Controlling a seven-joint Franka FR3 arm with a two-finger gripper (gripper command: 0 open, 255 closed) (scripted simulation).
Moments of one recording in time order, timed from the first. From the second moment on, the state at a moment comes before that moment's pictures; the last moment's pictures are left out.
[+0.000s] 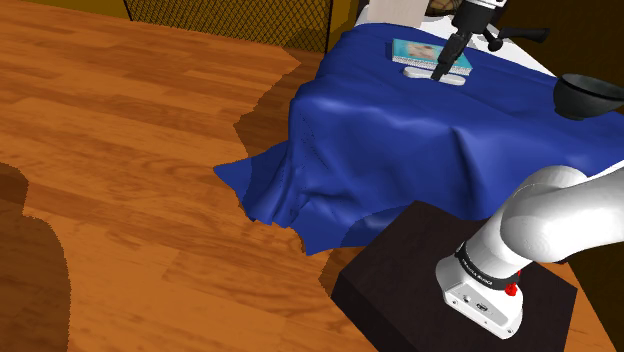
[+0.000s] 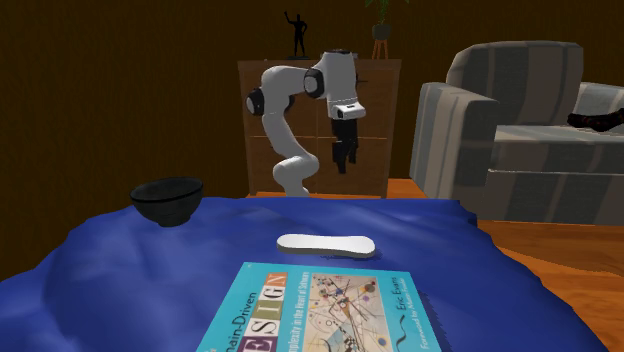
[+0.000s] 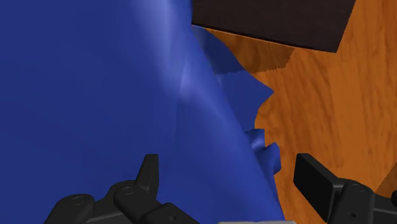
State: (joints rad) arm -0.02 -0.63 -0.34 -2.22 -0.06 1.66 -0.46
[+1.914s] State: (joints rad) arm -0.08 0.26 -0.75 -1.60 0.19 1.77 -1.40
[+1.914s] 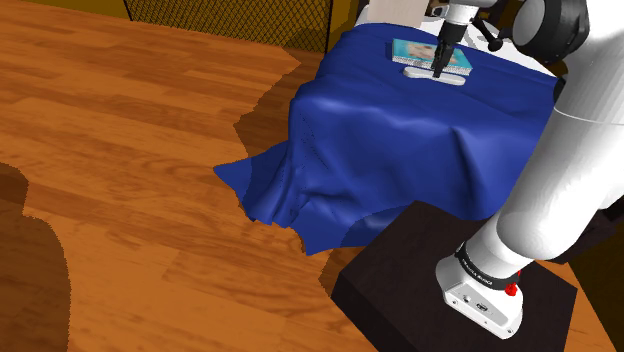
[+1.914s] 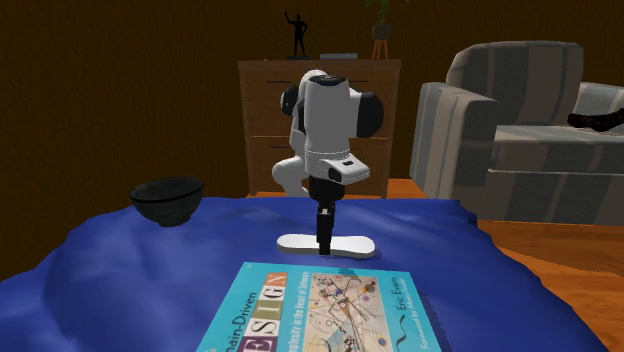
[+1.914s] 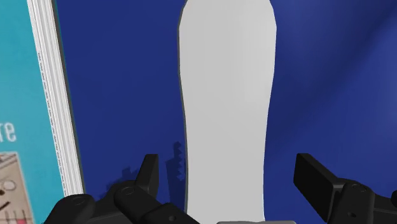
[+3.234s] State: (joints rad) arm -0.09 0.26 -0.75 -1.60 0.20 1.77 -1.41
